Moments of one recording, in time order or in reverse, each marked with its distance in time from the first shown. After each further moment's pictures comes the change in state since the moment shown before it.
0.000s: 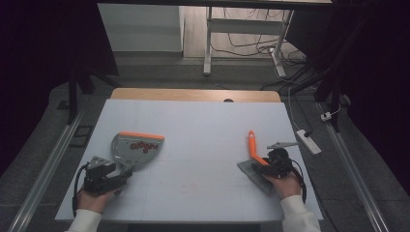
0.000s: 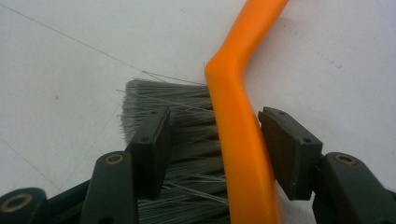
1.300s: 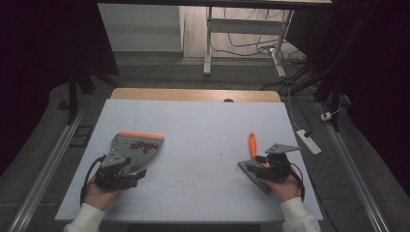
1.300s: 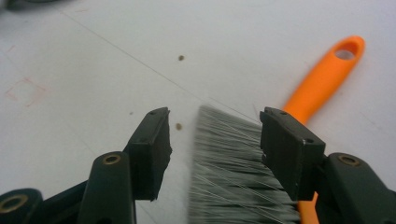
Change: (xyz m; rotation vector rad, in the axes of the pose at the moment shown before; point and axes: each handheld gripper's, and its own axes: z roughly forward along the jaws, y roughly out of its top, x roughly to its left) left arm -0.036 0.027 0.004 0.013 -0.172 0.309; right arm 0.030 0.000 -0.020 -0.160 0.113 -0.159
